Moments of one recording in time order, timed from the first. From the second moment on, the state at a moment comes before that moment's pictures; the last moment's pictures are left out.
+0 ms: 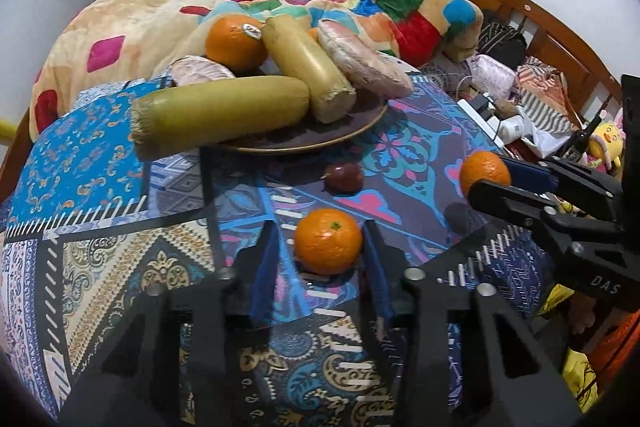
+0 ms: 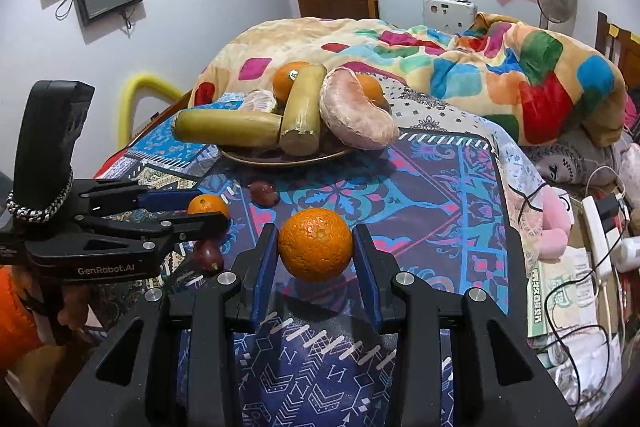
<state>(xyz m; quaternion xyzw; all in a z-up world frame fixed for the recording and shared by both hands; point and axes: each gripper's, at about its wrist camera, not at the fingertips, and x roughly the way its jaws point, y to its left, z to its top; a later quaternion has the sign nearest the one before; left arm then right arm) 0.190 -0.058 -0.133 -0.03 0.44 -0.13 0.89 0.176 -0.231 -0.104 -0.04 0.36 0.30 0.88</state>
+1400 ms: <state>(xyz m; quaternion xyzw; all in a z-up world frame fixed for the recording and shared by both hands) 0.270 0.018 -0.085 -0.01 0.37 -0.05 0.93 0.277 -0.132 -0.072 -0.07 0.33 0.33 0.88</state>
